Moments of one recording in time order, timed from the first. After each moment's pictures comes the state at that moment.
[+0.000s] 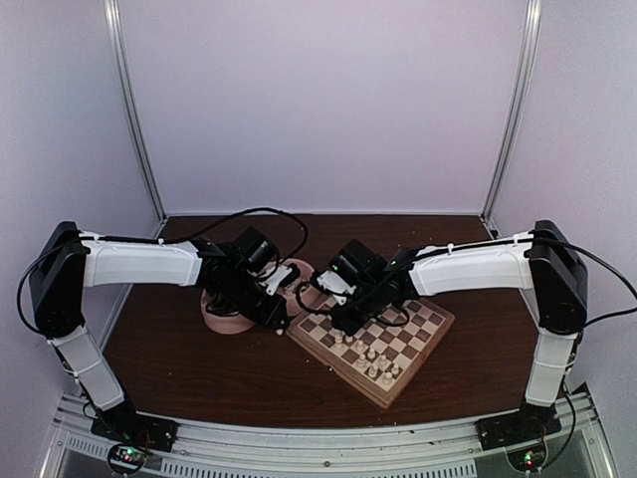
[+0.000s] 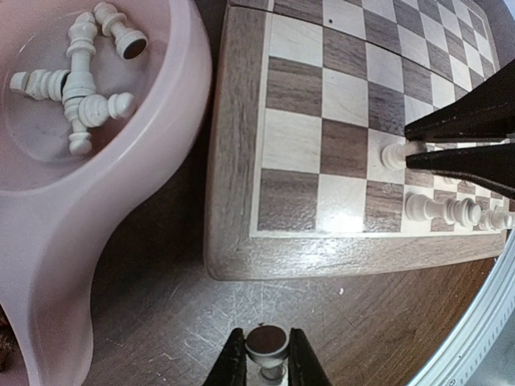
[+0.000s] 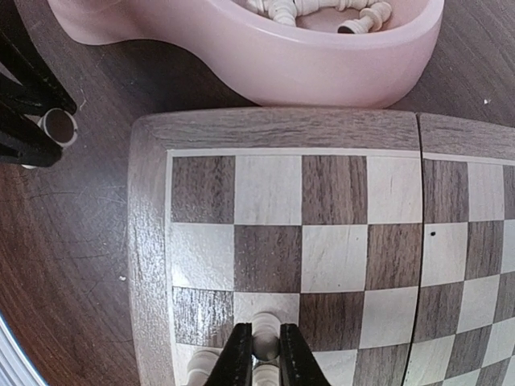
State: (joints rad) left arm -0.80 1.71 1.14 -0.53 0.22 -0.23; right arm 0.95 1.89 1.32 -0.48 -0.01 0.13
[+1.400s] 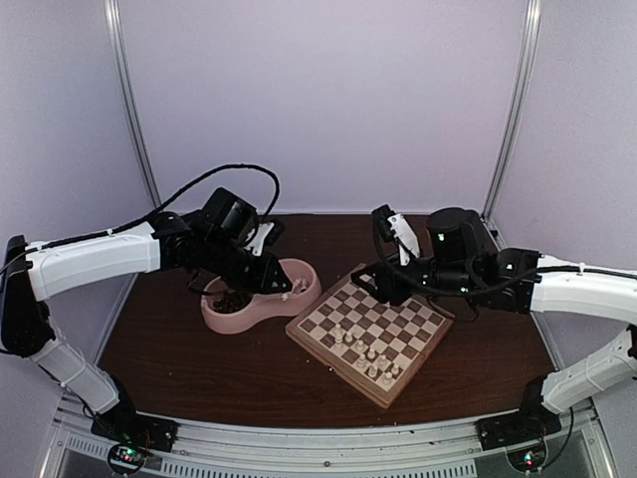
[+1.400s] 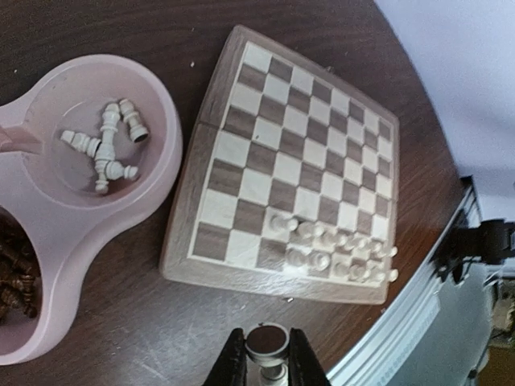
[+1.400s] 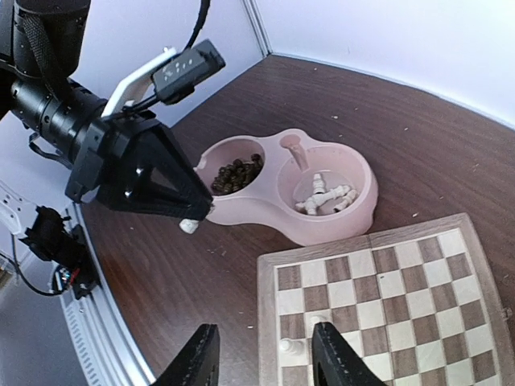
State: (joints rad) left arm -0.80 1.51 1.22 -0.57 0.25 -0.49; right arm 0.96 1.25 1.00 -0.19 0.00 0.31
